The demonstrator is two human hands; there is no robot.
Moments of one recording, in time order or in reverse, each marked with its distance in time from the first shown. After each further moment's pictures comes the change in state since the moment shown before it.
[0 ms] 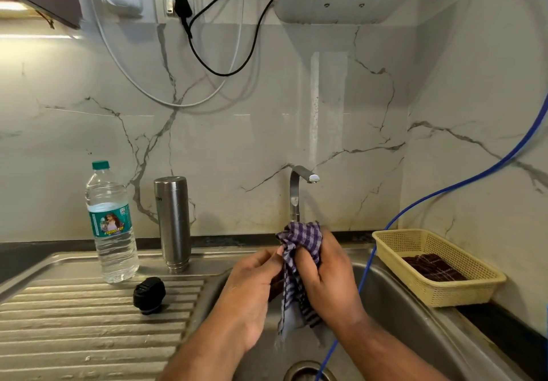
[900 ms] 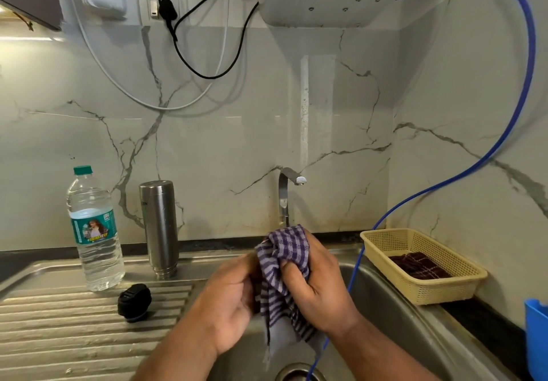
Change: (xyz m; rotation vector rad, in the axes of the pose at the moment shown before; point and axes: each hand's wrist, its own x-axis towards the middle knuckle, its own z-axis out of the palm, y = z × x) left_hand 0.004 0.000 -0.010 -0.164 -0.143 0.009; right_hand -0.002 0.002 -0.010 0.117 -0.103 -0.197
